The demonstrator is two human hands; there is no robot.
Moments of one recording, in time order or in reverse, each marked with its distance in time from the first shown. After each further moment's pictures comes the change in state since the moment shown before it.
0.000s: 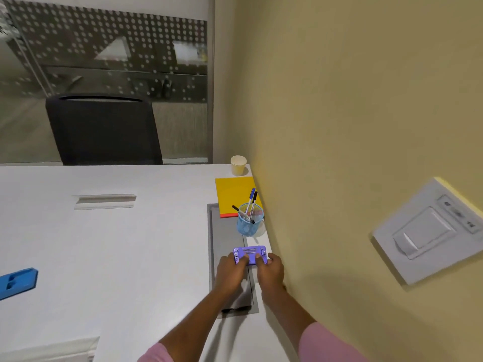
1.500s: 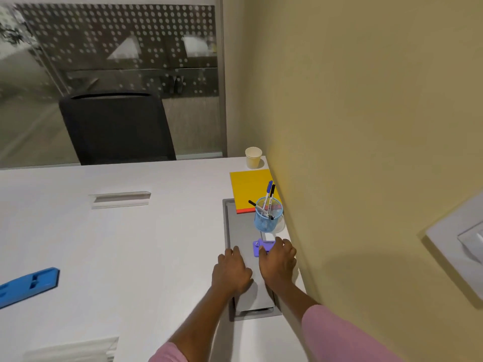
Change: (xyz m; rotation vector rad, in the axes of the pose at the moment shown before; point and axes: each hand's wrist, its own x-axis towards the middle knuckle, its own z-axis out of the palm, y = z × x) left_hand 0.044 -0.052 -0.026 0.851 -0.031 0.114; right_hand 0.047 0.027 0.045 -0.810 0.050 -0.364
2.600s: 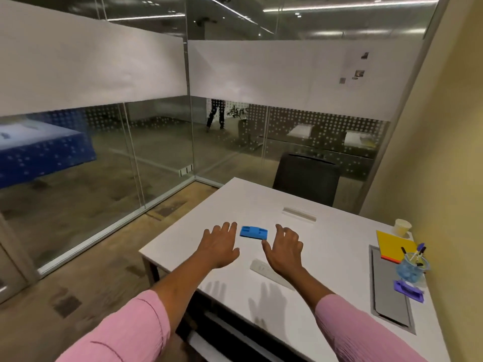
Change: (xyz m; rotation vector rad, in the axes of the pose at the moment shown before) left_hand -0.530 -0.300 -0.261 0.385 0.446 -0.314; right_hand -0.489 -0.281 -0.063 -0.068 -0.108 -0.923
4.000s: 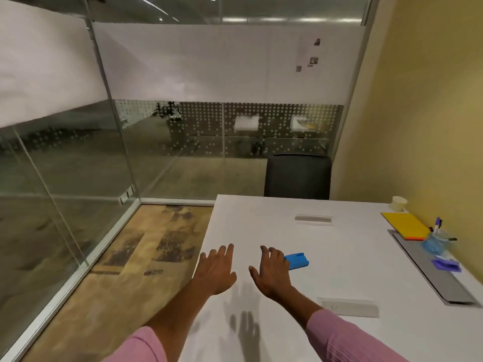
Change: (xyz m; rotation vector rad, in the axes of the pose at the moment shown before) left_hand 0.245 -0.335 0.064 -0.004 -0.097 0.401; right_hand 0.209 -0.258 0.211 -0.158 -0.049 0.277
